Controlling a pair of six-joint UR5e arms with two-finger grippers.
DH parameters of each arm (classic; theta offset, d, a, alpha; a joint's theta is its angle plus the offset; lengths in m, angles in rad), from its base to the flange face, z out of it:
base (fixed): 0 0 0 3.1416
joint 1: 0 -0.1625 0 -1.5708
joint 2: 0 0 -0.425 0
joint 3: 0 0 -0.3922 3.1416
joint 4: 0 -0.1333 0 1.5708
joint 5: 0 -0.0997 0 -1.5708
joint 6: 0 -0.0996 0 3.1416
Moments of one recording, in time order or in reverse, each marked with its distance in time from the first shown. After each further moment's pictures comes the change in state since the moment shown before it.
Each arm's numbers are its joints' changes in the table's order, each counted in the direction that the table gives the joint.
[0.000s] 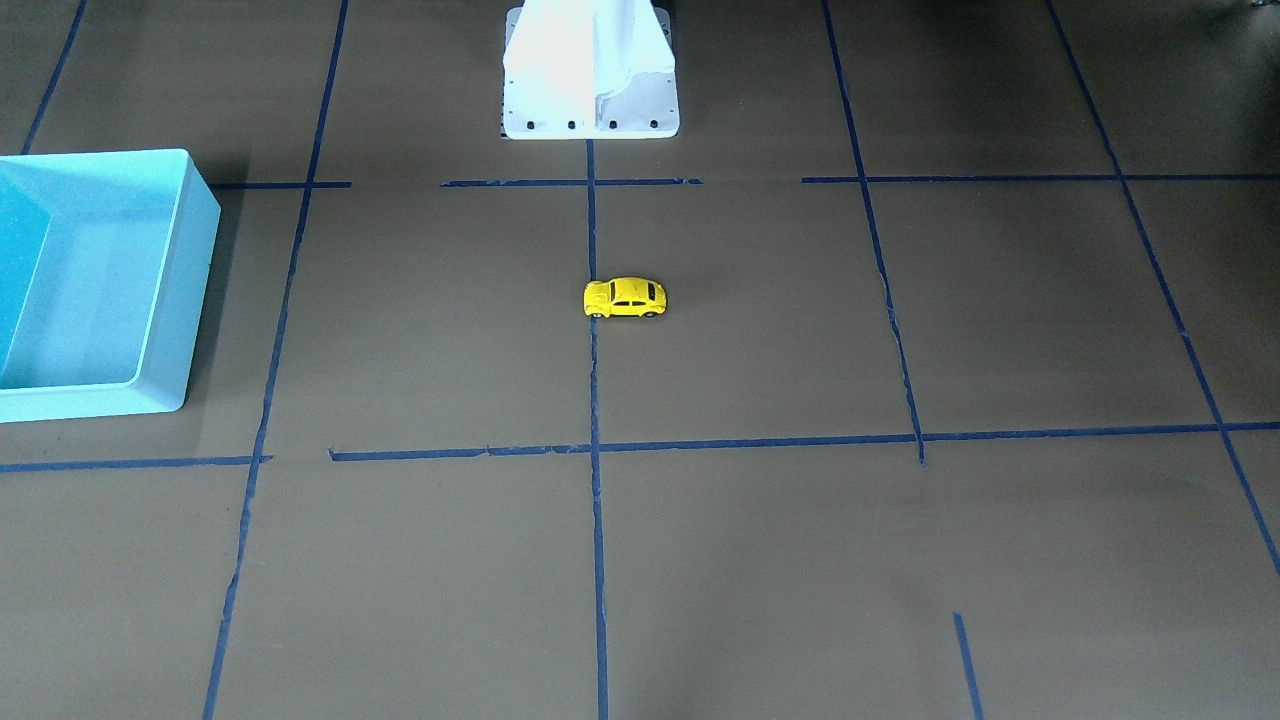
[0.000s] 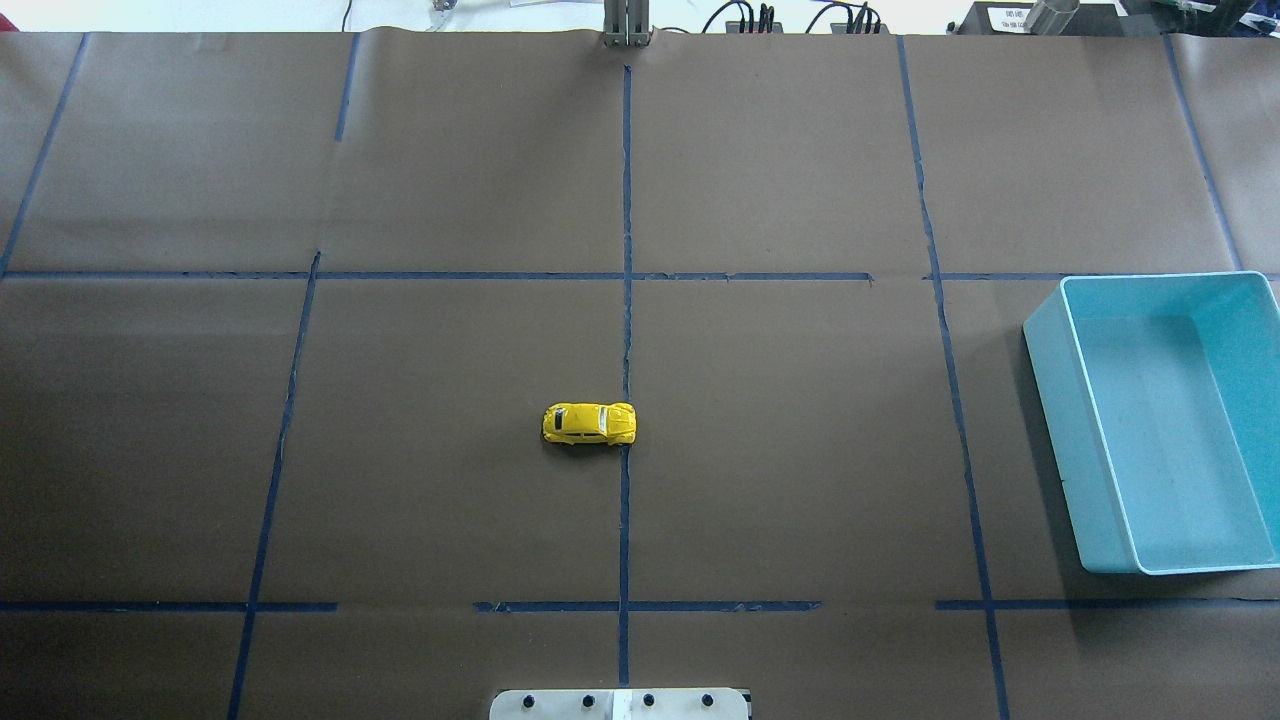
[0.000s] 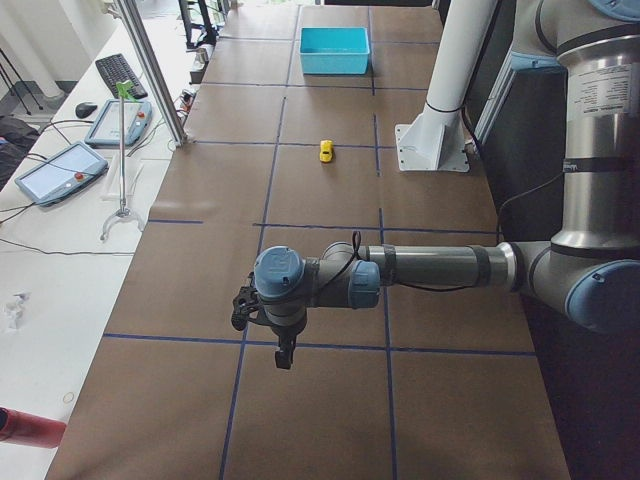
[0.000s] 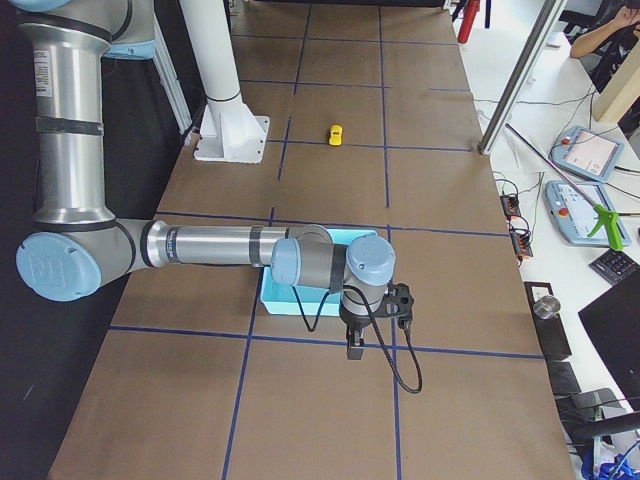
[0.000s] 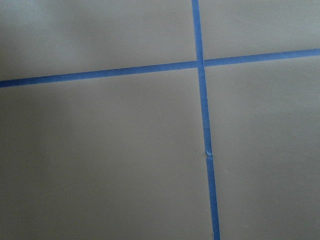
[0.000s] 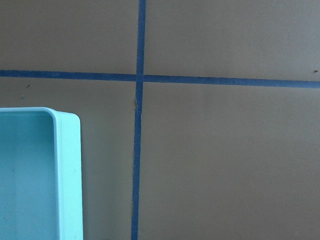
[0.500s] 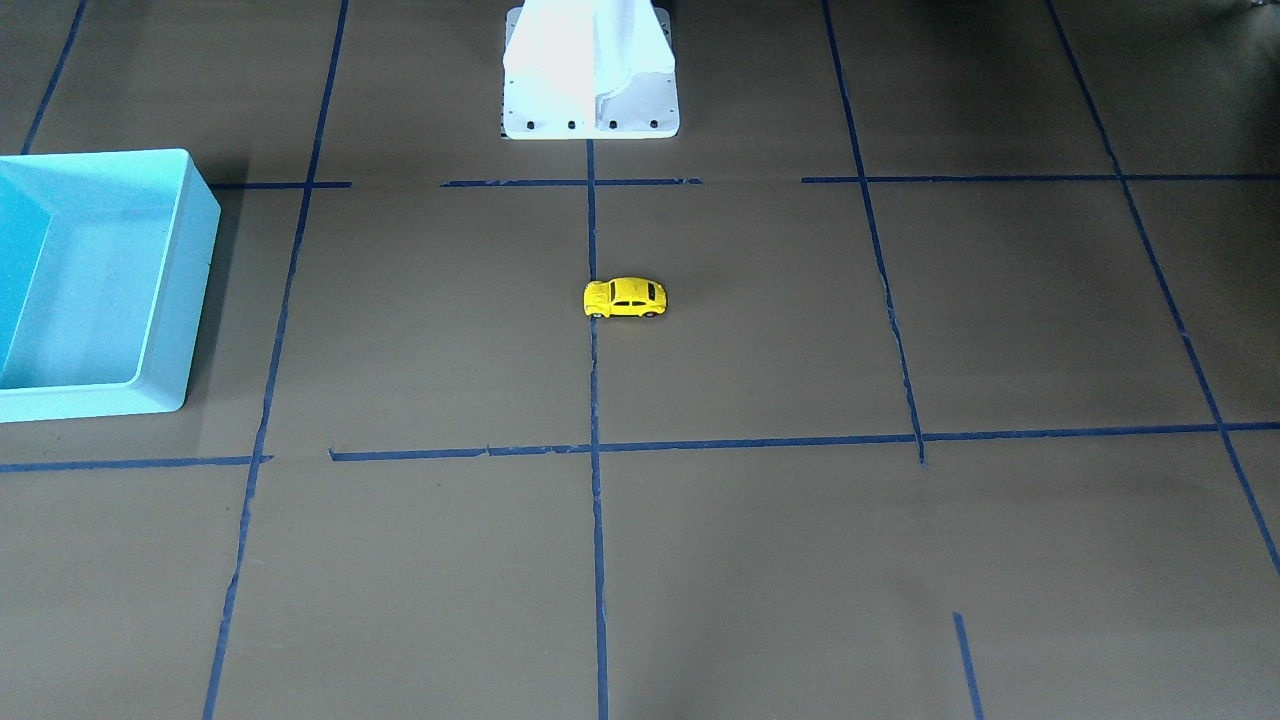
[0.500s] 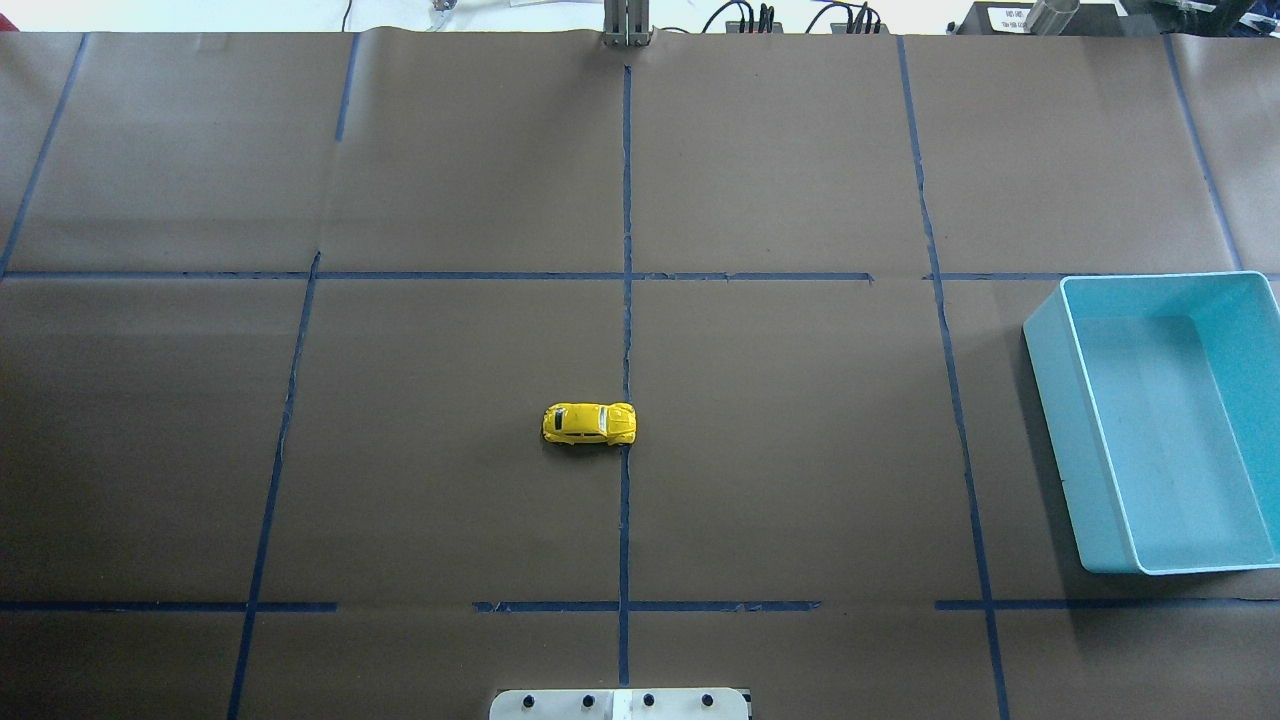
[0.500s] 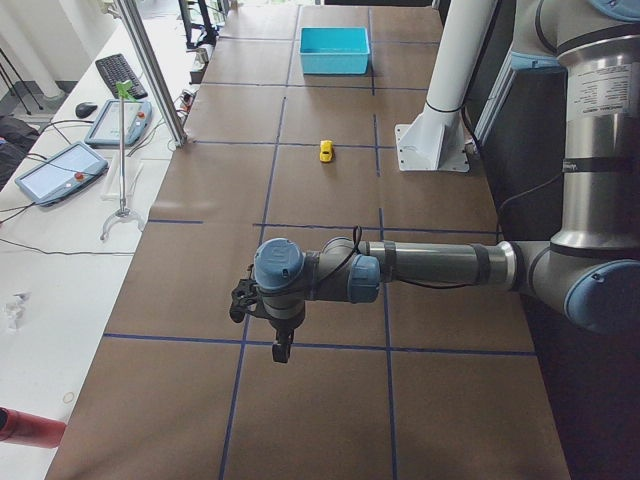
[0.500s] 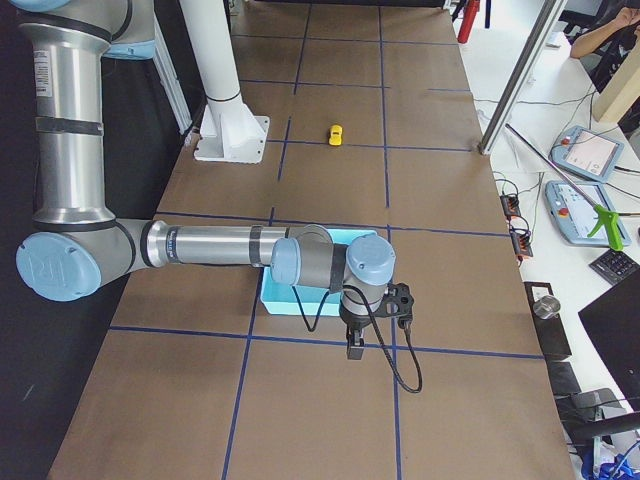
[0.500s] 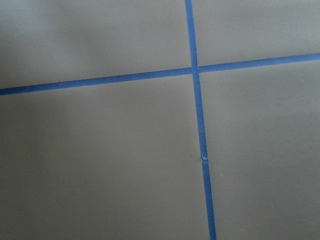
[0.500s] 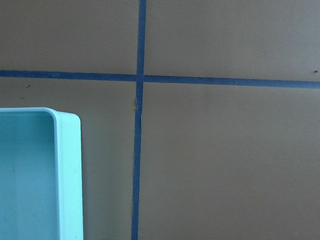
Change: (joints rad) left arm -0.008 -0.002 -0.038 -0.003 0.002 -0.004; right arm 0.000 0.000 0.001 0.000 0.000 0.000
